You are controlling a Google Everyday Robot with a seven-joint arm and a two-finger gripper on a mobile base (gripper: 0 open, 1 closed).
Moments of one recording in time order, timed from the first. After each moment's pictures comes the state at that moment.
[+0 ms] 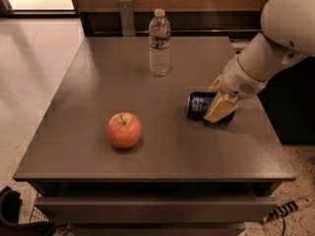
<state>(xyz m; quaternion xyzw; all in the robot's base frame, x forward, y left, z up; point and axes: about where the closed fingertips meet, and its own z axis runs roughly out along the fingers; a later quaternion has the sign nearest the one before) 0.528 -0.152 0.828 -0.63 0.75 0.11 0.19</state>
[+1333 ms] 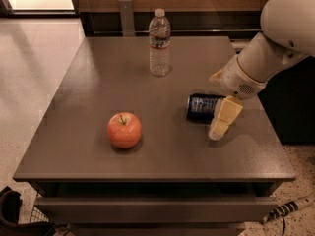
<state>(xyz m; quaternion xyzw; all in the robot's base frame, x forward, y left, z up) 0.526 -0.148 0.828 -0.63 0.75 0.11 0.18</state>
